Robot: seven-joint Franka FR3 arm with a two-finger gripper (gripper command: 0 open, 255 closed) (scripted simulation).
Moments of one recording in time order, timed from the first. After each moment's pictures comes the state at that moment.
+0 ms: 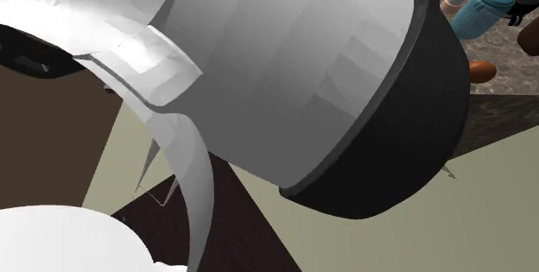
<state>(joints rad) 0.18 0.85 0.32 -1.38 -0.34 2.15 0.62</state>
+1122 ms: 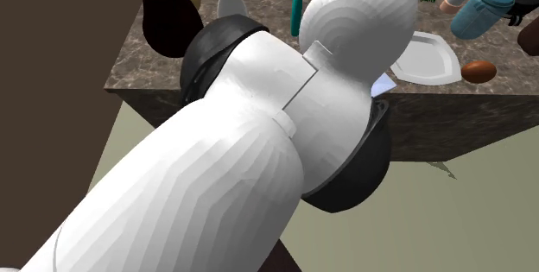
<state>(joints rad) 0.15 1.20 0.28 -0.83 -0.33 1.98 0.42</state>
